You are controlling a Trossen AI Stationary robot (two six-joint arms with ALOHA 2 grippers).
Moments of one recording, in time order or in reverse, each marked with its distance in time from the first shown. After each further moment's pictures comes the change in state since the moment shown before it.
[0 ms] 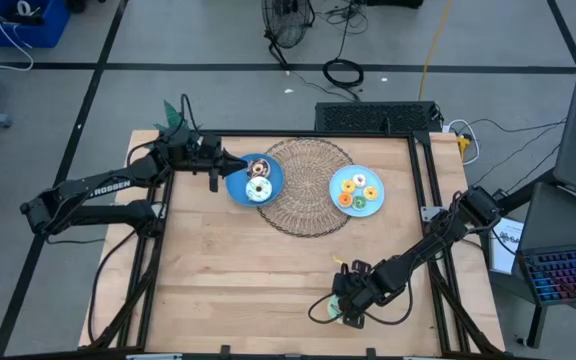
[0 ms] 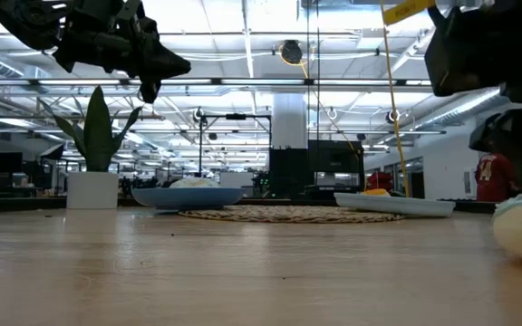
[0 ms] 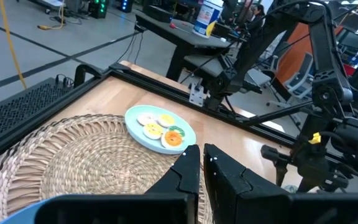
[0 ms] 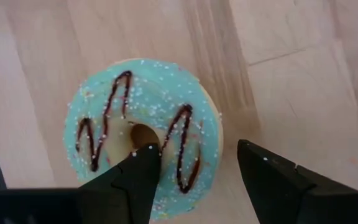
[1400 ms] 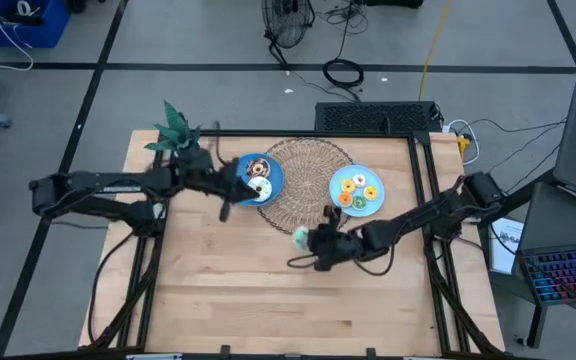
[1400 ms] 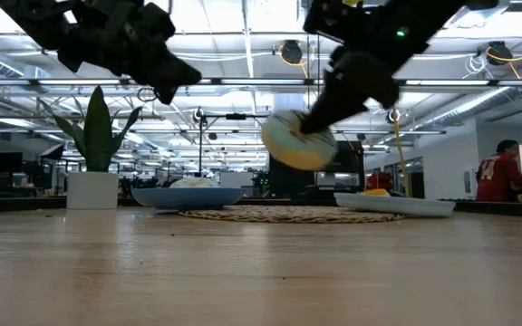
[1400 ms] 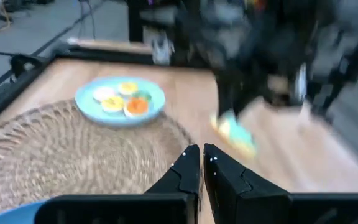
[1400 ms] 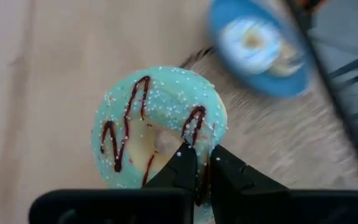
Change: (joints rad) left arm -0.287 0.105 0.000 -0.020 -0.129 0.255; right arm -0.310 -0.095 -0.002 0.231 0.568 -0.794
